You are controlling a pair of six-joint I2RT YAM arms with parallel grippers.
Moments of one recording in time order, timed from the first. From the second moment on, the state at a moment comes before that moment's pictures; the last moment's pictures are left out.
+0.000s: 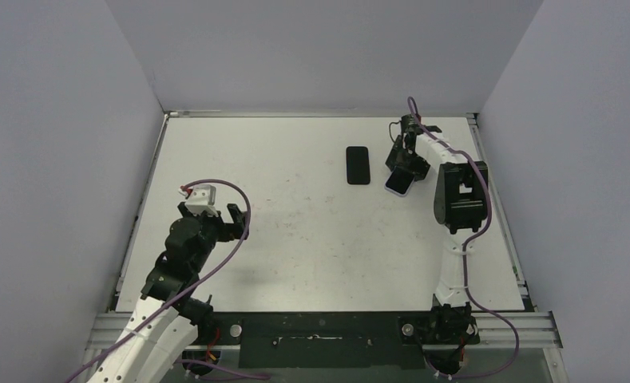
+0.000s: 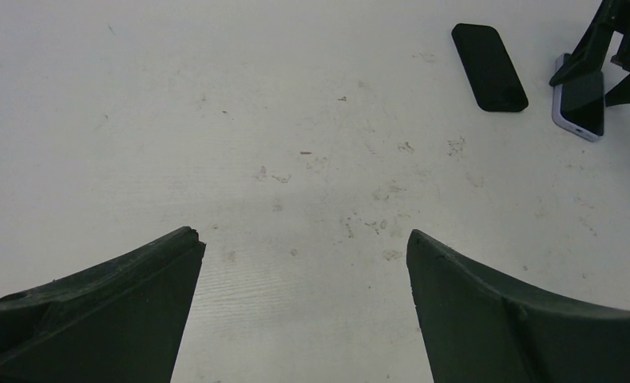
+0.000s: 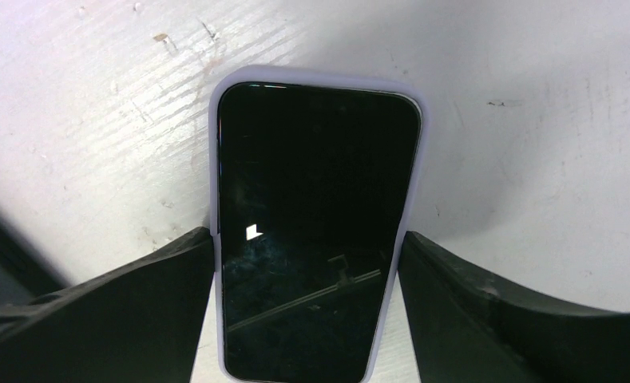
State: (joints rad) left arm -0.37 0.51 0.46 -0.23 -0.14 -0.28; right arm 0.10 2.24 1.77 -0.74 0.21 0.52
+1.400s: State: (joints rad) left arm -0.37 1.14 0.45 0.35 0.38 -0.84; right arm 0.75 1.64 1.06 -0.16 -0.17 0.00
